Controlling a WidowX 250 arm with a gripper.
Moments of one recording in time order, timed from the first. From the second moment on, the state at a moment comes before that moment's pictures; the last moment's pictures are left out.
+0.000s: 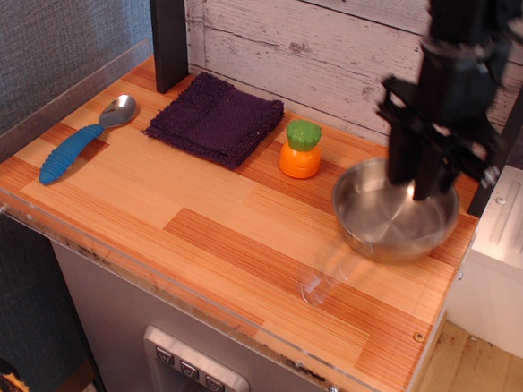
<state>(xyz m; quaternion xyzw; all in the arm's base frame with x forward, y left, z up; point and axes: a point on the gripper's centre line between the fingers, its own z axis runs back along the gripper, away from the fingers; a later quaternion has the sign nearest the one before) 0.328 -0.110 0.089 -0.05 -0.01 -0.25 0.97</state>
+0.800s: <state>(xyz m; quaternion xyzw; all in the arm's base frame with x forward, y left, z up) 0.279 0.008 0.148 0.00 -0.03 -0.06 1.00</state>
